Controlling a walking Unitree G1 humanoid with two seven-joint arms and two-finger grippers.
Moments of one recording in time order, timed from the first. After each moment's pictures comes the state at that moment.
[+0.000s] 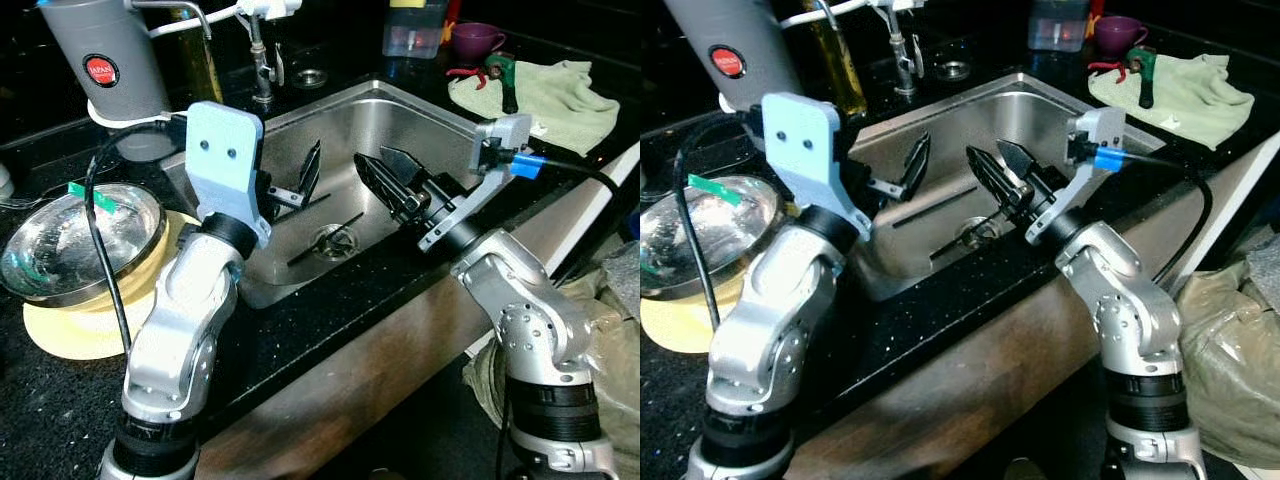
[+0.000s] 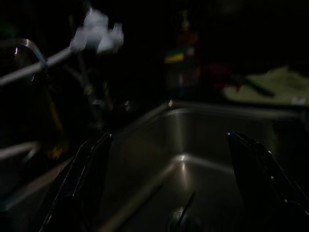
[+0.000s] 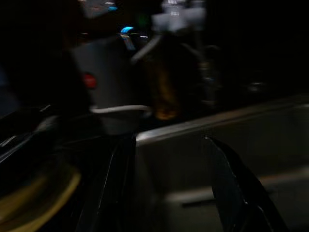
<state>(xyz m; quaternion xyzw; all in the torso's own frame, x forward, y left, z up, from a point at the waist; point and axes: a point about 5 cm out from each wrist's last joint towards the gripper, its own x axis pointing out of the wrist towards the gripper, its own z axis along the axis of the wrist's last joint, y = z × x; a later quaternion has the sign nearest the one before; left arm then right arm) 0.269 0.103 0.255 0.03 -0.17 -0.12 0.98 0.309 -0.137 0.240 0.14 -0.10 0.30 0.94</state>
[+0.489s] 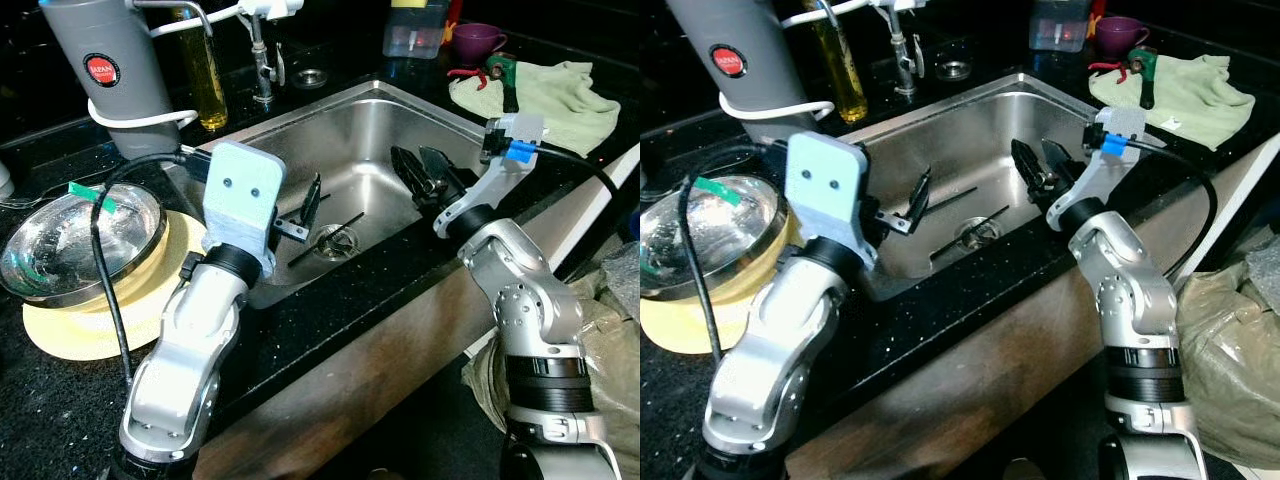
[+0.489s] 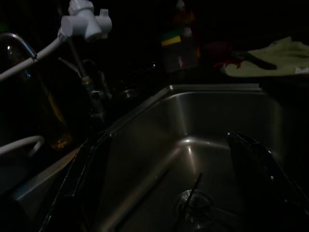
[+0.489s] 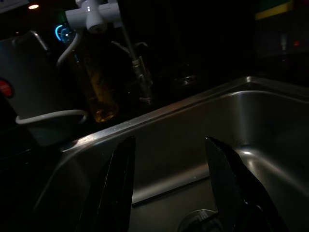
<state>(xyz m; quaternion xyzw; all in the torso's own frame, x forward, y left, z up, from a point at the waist) 0.258 0.094 0.244 0.08 -0.16 -0.12 0.98 0.334 -0.162 0.233 0.14 -0.09 0.18 0.97</state>
